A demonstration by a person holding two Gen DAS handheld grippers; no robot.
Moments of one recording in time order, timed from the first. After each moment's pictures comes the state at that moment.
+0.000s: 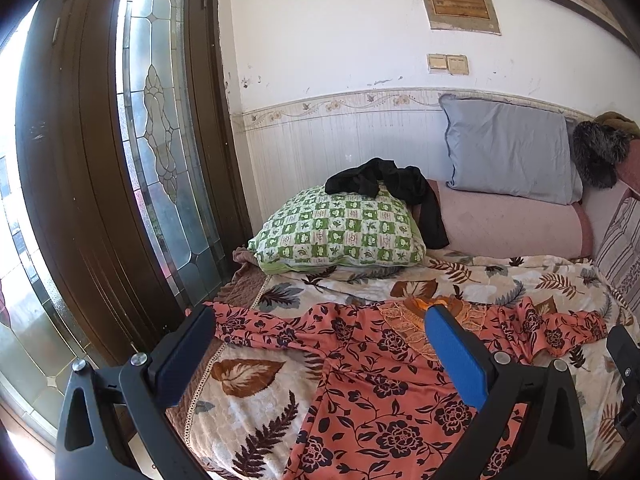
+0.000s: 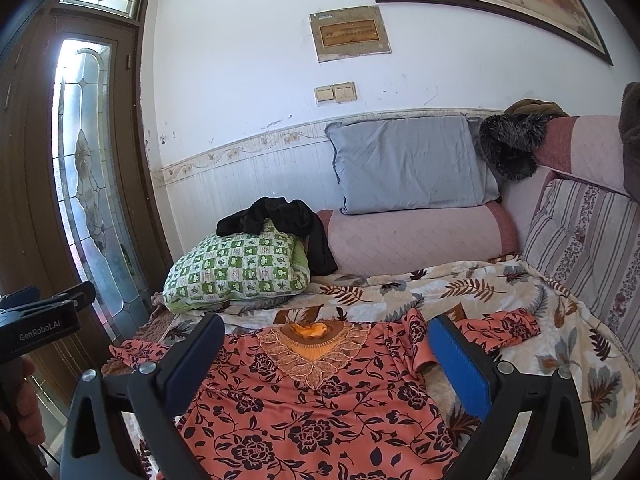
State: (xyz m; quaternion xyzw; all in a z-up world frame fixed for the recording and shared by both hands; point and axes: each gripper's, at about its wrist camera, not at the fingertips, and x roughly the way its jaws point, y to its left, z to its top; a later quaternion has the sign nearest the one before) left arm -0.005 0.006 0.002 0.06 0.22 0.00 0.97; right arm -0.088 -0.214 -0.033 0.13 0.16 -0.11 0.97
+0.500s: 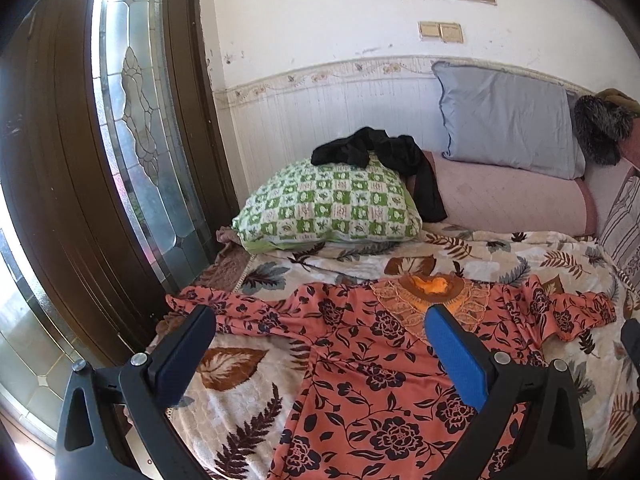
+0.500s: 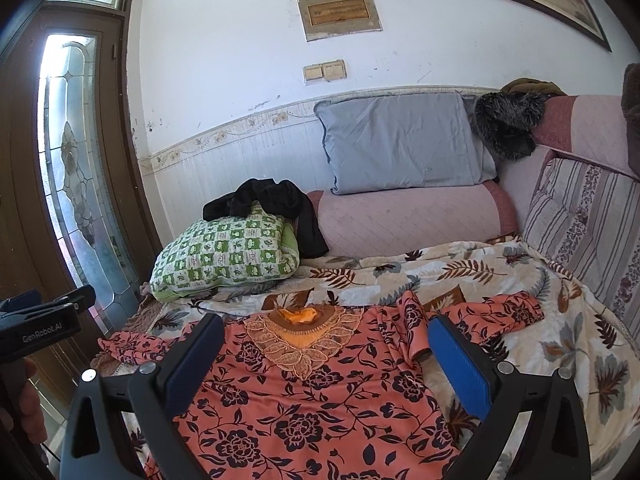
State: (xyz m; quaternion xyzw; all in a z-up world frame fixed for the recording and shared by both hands) left arm 0.045 -0.017 -0.049 0.07 0.27 -0.02 0.96; right arm -0.060 -0.249 -0.076 0.15 0.20 -0.12 0.96
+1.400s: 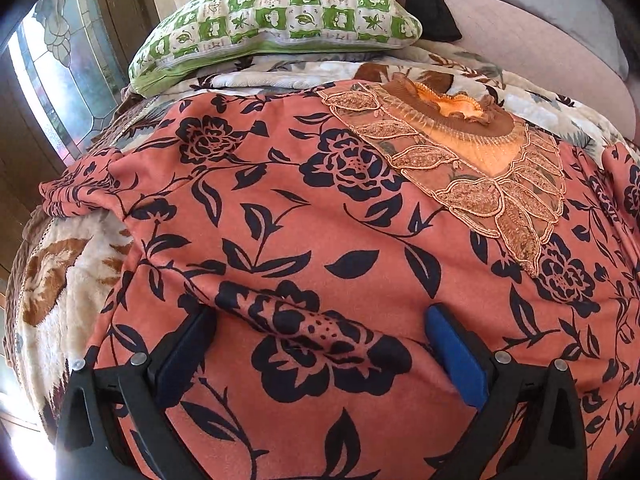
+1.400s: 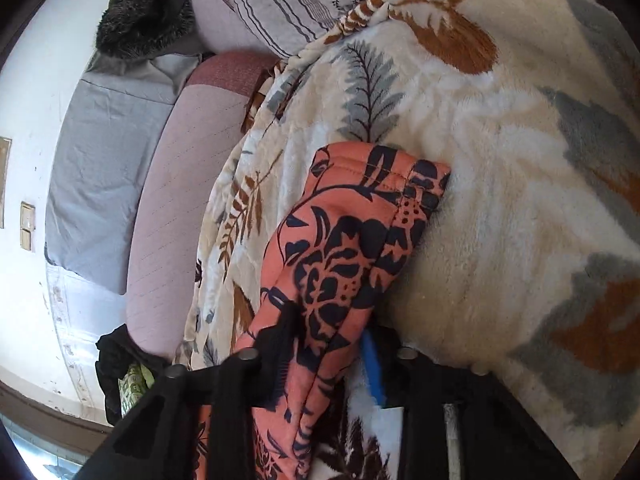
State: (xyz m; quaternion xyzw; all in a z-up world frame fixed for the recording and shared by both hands) left arm 0.188 -0.087 -0.320 0.07 0.47 -0.03 0.88; right arm 0.035 -0.649 -0.376 0.60 0.22 -0.26 0.72
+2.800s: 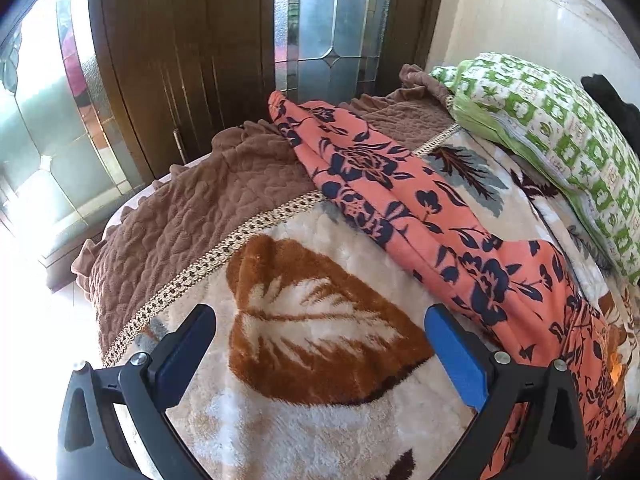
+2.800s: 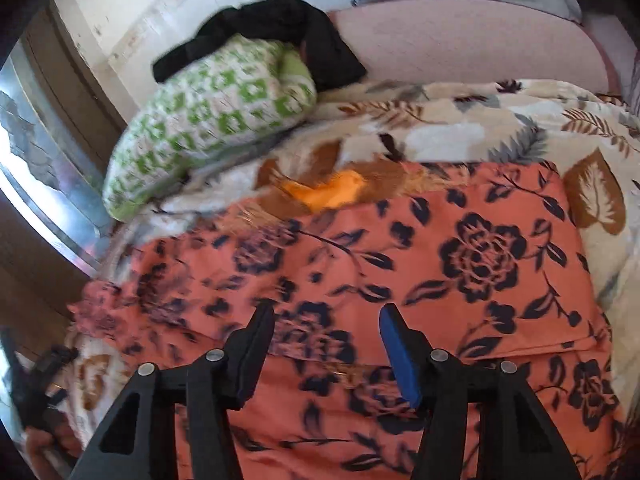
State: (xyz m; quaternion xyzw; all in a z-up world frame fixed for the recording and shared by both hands) left arm 0.223 0.199 -0.263 -0.18 0.43 0.26 0.84; right arm 0.218 -0.253 -0.307 0.21 0.48 -0.06 0.85
